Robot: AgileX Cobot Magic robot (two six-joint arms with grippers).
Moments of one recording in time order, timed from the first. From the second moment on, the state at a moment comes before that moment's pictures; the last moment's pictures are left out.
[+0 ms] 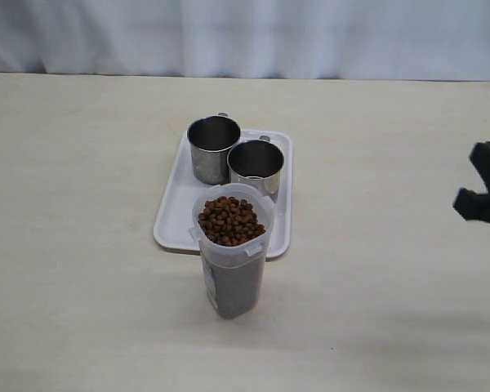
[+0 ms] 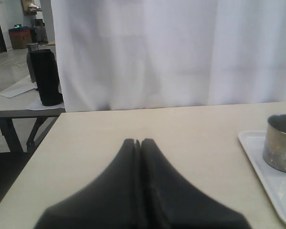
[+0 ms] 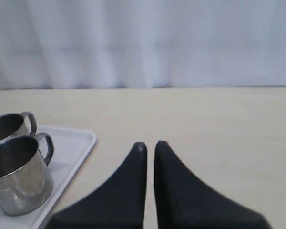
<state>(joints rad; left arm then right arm) 0.00 0.00 0.00 -0.08 0.16 0.16 0.05 1.11 -0.16 -0.42 -0.68 0.36</state>
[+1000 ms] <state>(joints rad) 0.00 0.00 0.00 -0.08 0.16 0.16 0.05 0.35 0.00 -0.24 -0.26 0.52</state>
